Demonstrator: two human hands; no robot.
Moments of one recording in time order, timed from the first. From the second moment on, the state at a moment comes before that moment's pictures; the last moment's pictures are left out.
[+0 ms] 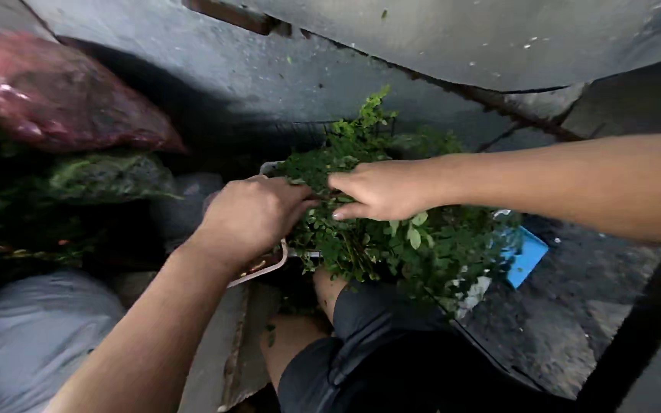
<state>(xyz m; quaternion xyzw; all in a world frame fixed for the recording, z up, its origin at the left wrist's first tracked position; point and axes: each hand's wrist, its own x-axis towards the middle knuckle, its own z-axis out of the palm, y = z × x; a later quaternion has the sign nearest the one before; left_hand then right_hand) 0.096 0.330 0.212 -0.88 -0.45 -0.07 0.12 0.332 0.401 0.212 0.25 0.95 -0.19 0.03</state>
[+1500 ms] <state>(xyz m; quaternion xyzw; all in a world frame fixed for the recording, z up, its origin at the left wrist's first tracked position) 0.117 0.310 0.182 -0.87 -0.49 -0.02 0.00 0.348 0.376 0.169 0.32 0.91 -0.24 0.02</state>
